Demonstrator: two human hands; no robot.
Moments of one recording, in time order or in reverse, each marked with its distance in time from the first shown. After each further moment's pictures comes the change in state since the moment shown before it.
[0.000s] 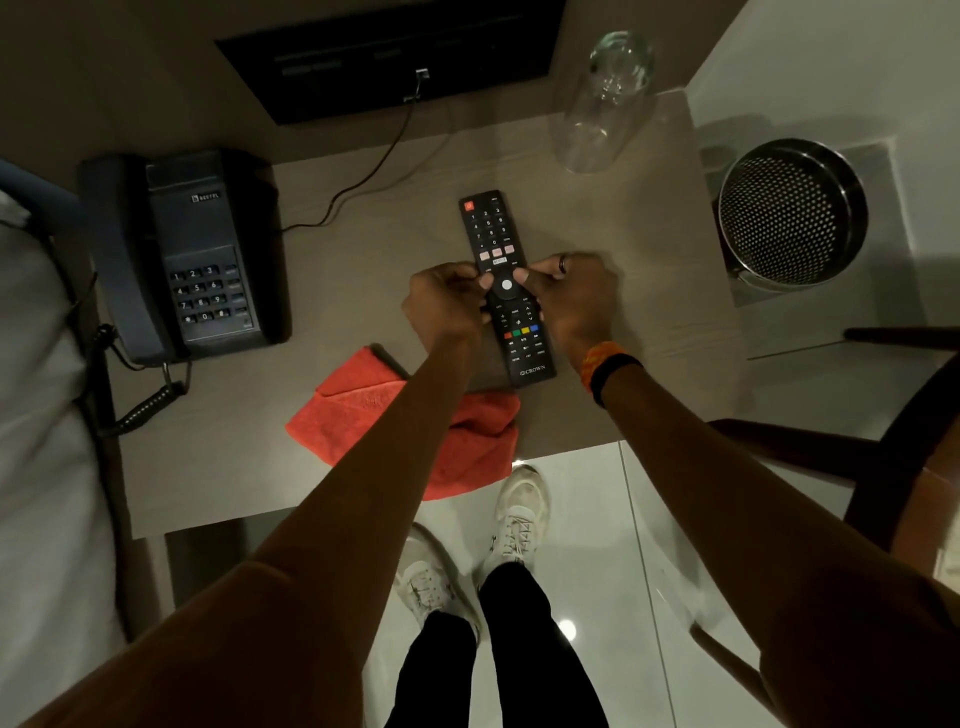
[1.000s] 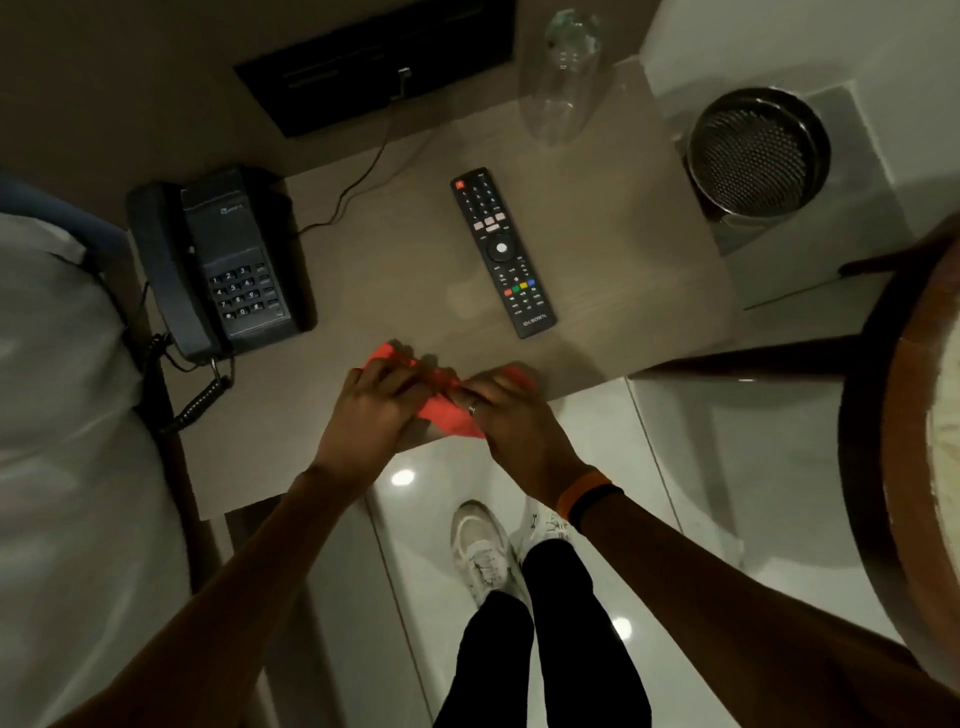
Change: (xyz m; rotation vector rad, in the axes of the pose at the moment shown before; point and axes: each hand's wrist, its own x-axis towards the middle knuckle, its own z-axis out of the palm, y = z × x) left_hand -0.050 -0.068 -0.182 1.431 -0.466 1.195; right_hand -0.175 0.075 0.033 -0.564 -0.278 -0.756
